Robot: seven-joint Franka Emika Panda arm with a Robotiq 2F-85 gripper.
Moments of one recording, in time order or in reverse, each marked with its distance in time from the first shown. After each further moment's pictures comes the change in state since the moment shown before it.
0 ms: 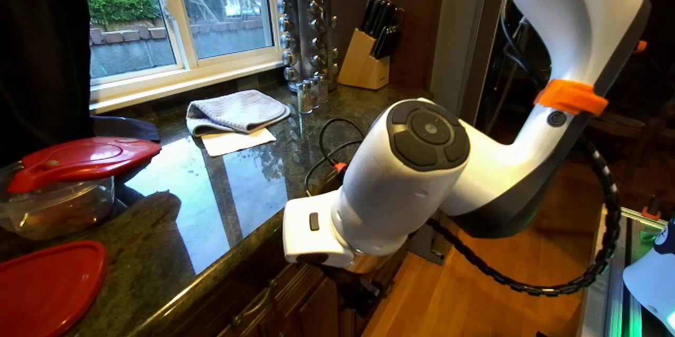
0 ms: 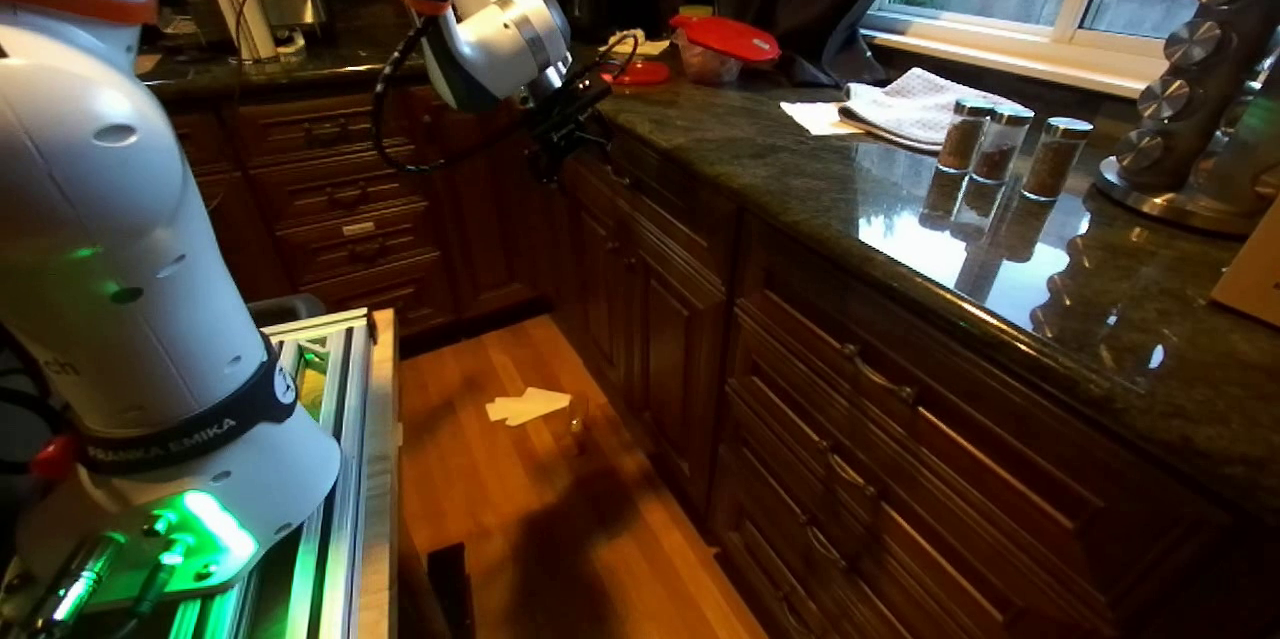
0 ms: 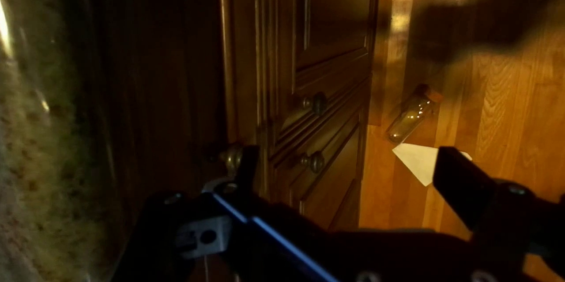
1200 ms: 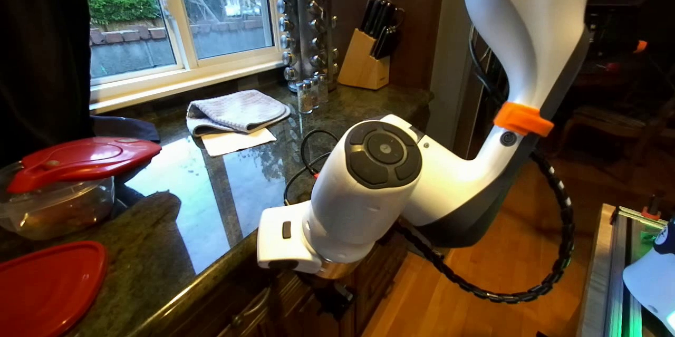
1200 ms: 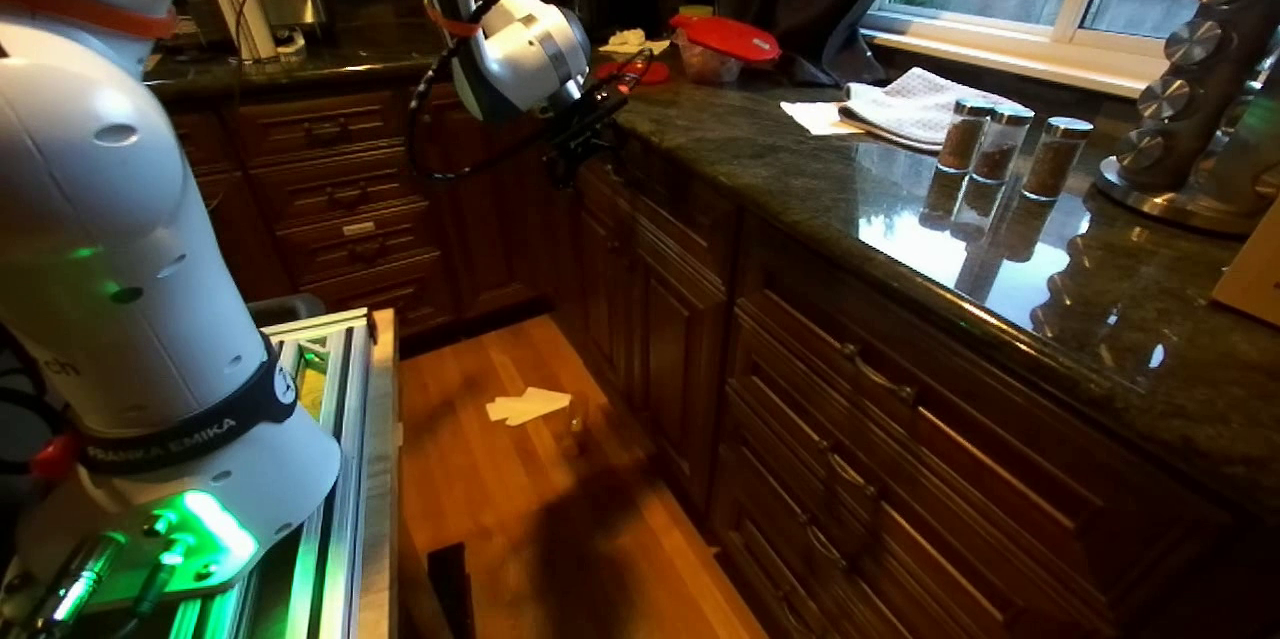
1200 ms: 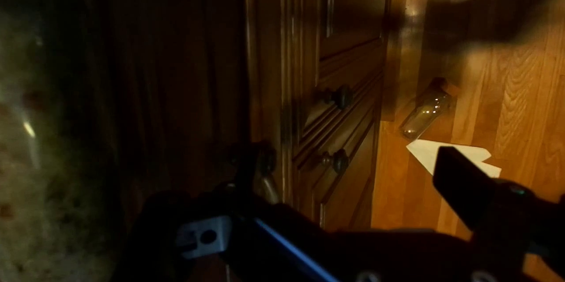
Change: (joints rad) arm 0.002 0.119 -0.015 0.128 -0.026 -0.003 0.003
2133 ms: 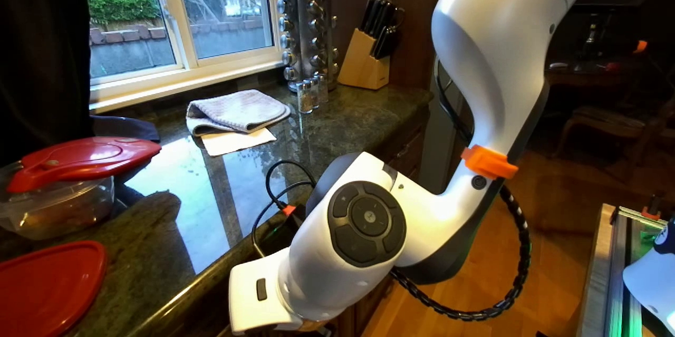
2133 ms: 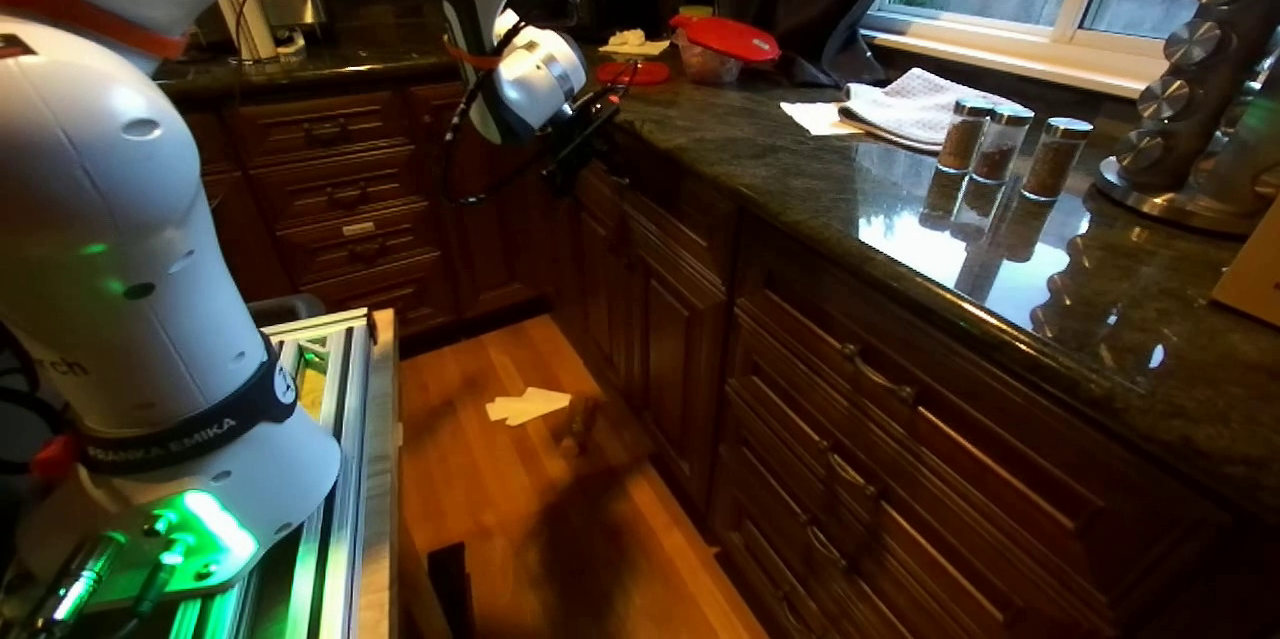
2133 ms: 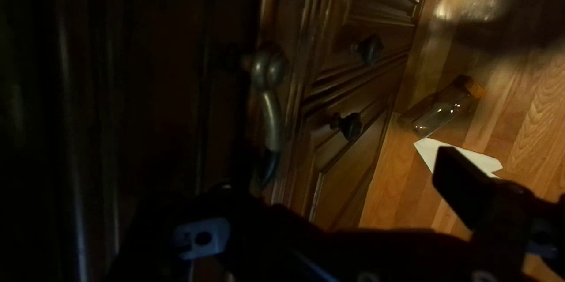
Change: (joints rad) arm 0.080 0.157 -0.019 0.164 -0.181 0.000 0.019
